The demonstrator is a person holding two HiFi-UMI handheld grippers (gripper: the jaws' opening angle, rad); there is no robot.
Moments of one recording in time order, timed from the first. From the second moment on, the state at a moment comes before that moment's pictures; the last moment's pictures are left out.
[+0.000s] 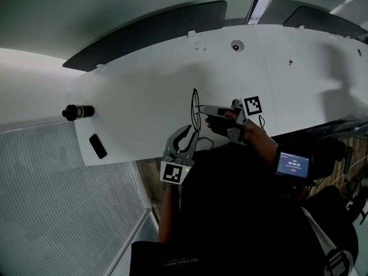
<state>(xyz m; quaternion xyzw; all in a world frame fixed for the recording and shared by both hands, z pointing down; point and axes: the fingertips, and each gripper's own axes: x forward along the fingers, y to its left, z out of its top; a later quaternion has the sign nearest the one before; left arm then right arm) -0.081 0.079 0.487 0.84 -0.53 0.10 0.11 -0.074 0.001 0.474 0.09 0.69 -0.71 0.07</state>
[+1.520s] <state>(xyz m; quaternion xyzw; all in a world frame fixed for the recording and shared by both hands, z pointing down) -0.150 0.082 0.481 0.78 -0.61 0.05 0.13 -0.077 0.013 0.481 0.10 0.70 -0.70 0.04</state>
